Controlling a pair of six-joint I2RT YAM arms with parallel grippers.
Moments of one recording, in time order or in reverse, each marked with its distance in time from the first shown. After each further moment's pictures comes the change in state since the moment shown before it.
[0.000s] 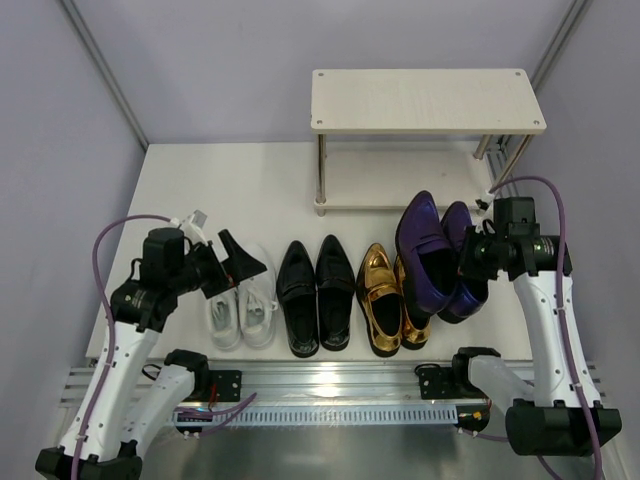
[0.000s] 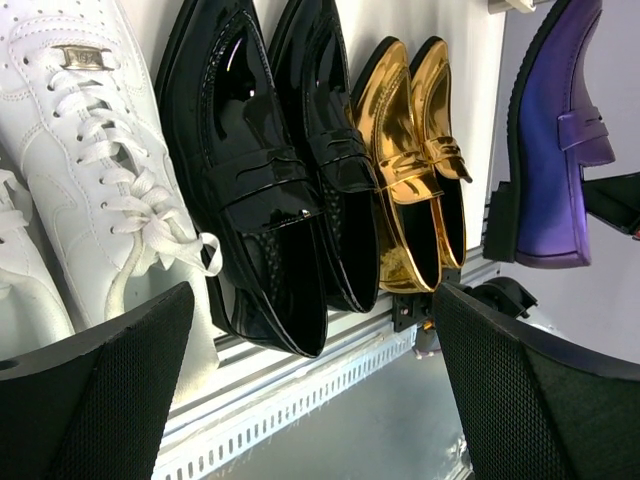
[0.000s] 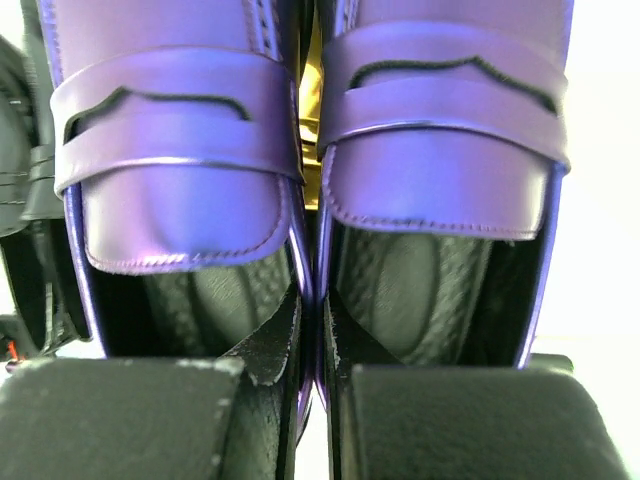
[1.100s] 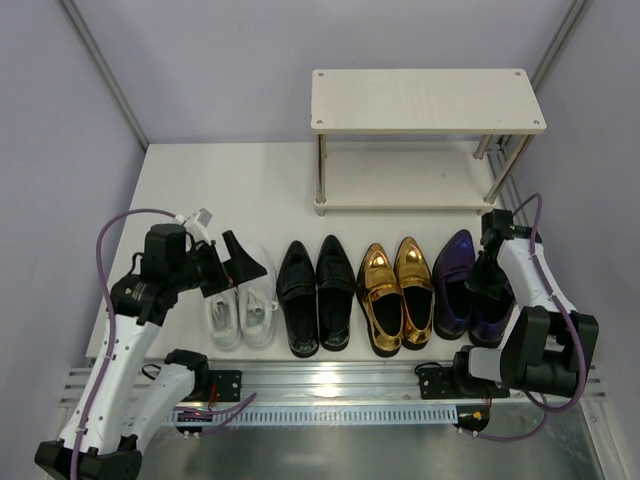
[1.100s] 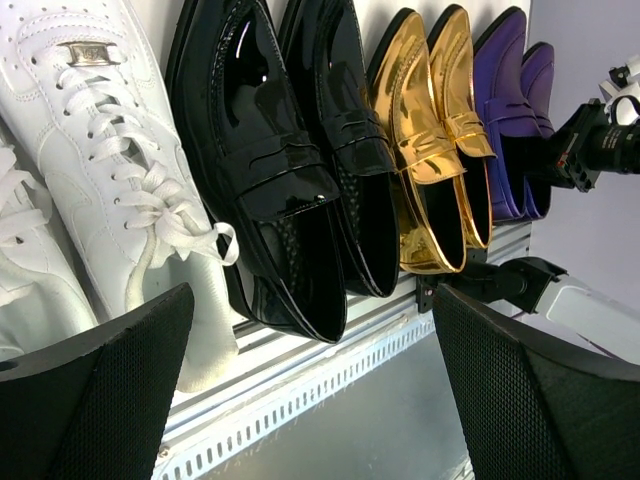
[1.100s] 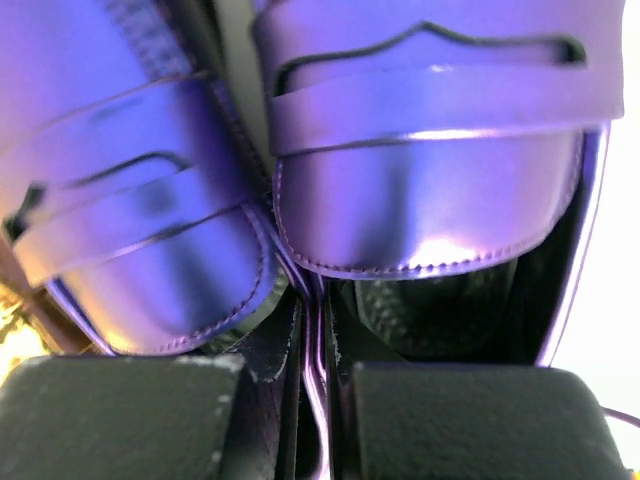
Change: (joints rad) left arm 0.000 0.056 0.048 -0.055 0.018 0.098; right arm -0.130 0.322 -0.246 0.139 0.360 0.220
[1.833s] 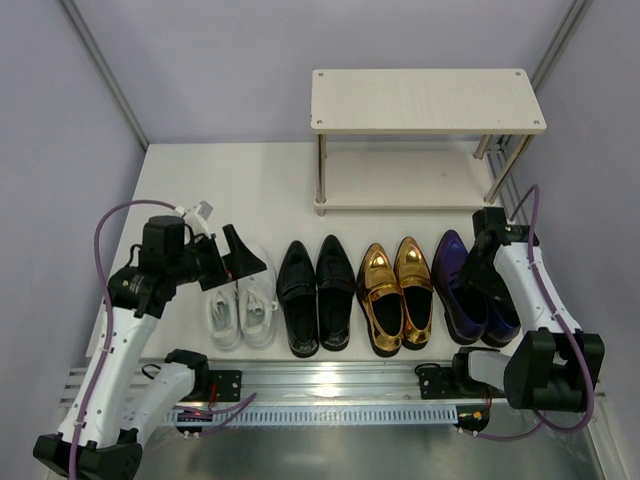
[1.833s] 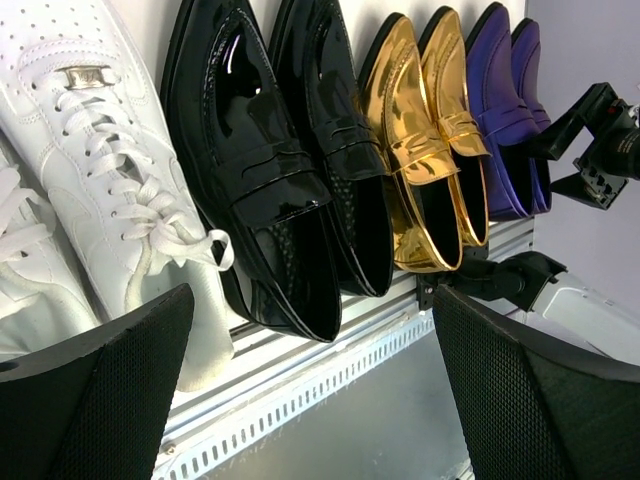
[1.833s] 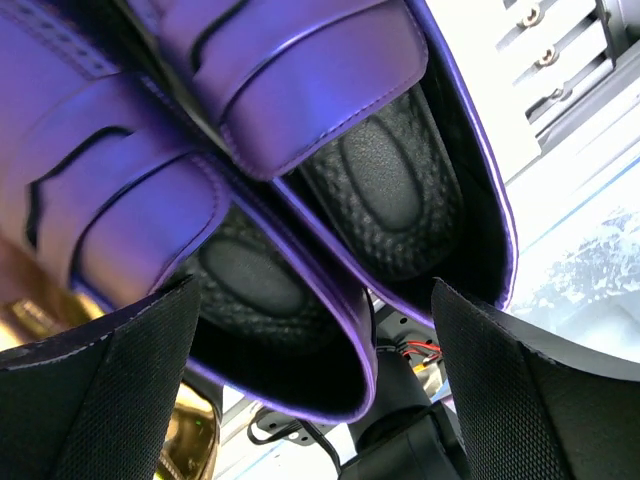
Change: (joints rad) left arm 0.000 0.047 0.076 -0.029 0.006 0.036; right arm 0.108 -0.099 0.043 -0.102 0.231 0.134
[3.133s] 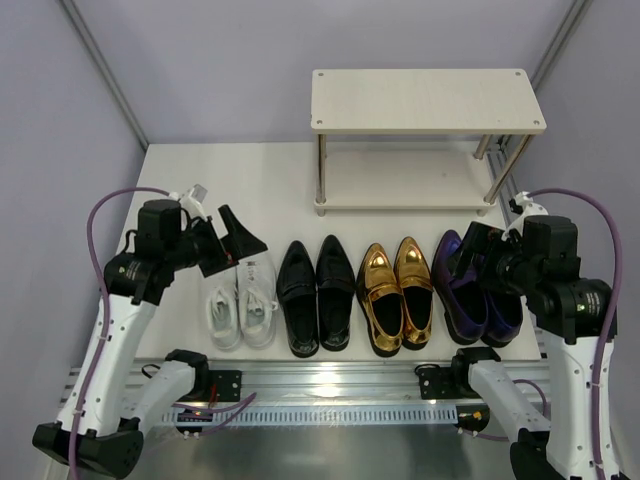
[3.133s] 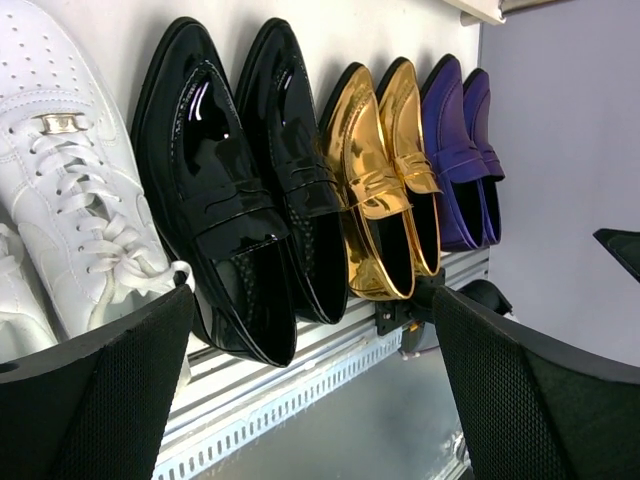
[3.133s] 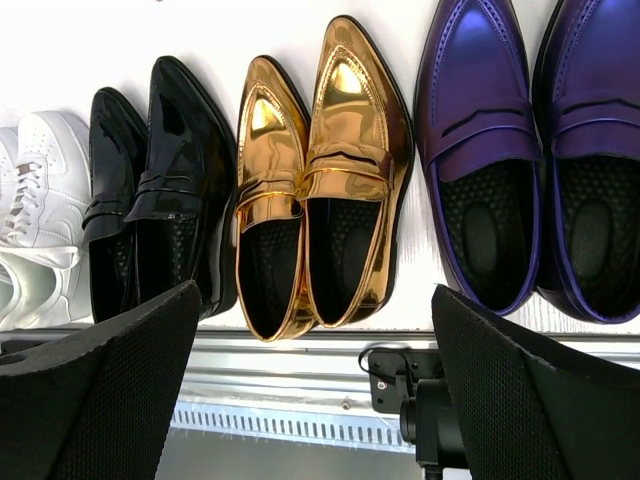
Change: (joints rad) left arm 0.011 0.075 0.110 0.021 -0.003 -0.089; right arm 0.103 -0.406 0.427 -0.152 -0.534 -0.244
